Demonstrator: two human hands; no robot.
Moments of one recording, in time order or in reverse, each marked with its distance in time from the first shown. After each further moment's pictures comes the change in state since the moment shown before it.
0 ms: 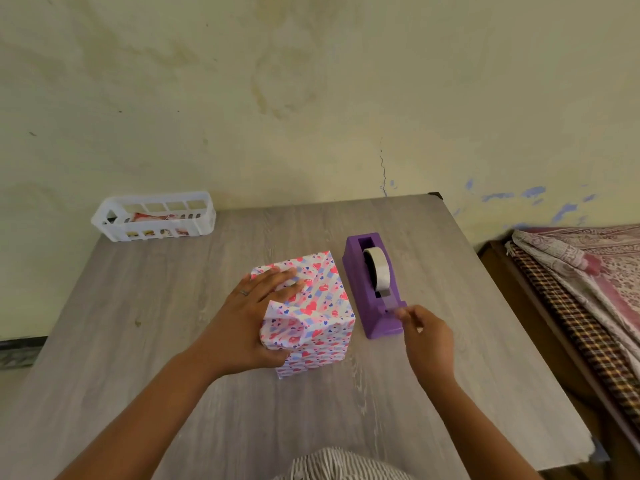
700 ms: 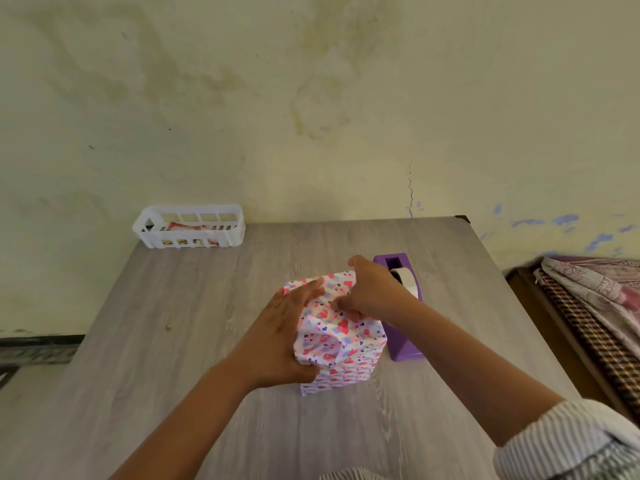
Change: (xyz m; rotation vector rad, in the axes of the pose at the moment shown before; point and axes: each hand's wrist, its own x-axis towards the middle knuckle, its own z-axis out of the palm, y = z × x) left_hand -0.004 0.007 -0.001 -0.086 0.056 -0.068; right_hand 0.030 -0.171 0.027 -0.352 -0.665 -0.156
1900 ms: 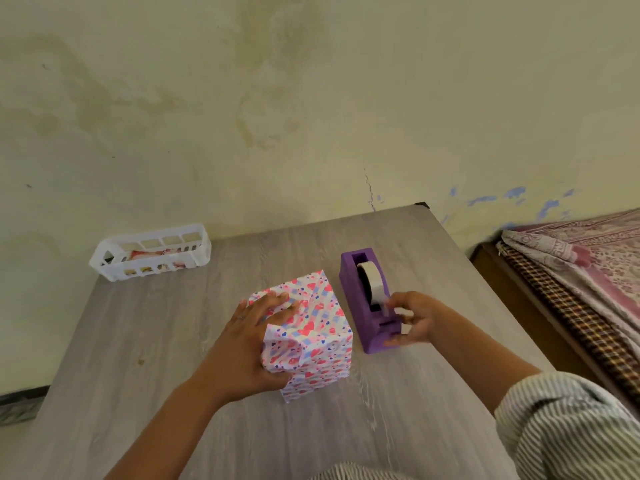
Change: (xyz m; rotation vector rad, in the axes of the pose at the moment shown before) left_hand 0.005 -0.001 -0.010 0.068 -0.038 0.062; right_hand -0.003 0.139 -0.007 1.260 0.014 0.728
